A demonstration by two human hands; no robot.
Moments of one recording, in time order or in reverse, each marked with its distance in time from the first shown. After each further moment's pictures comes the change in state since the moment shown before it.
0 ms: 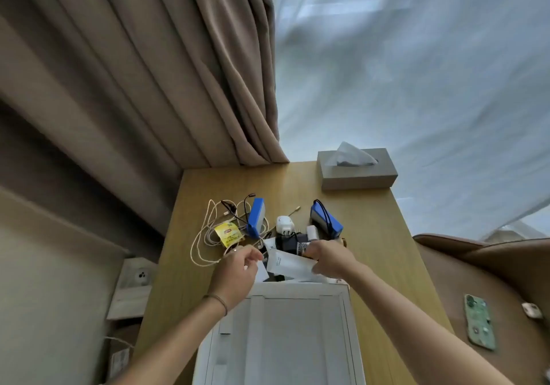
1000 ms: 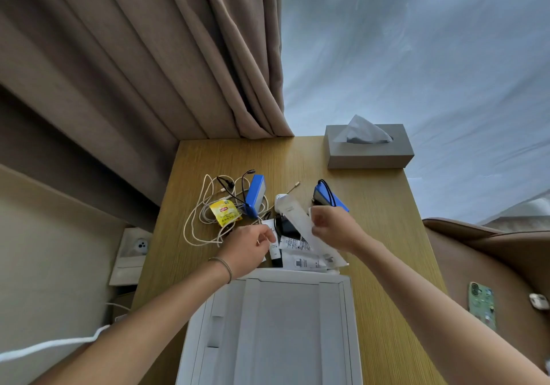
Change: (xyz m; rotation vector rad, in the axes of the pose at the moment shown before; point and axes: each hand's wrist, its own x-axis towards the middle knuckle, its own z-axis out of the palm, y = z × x) left_hand 0.045 -0.001 0.023 0.134 -0.243 0.012; right_hand 0.022 0.016 -0.018 0.226 0.217 -0.164
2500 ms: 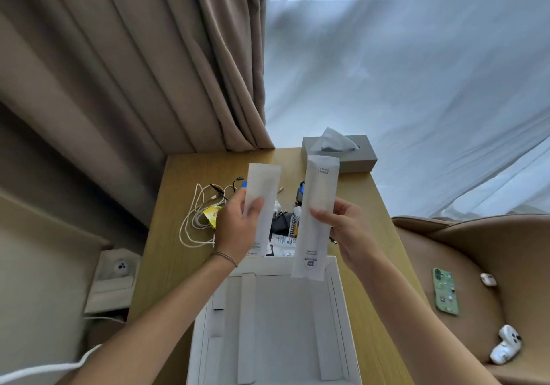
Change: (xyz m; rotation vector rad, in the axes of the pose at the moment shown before) left_hand -0.046 0.048 -0.033 -0.512 0.508 0.257; right_hand -0.114 -0.085 -0.039 1.149 0.356 0.139
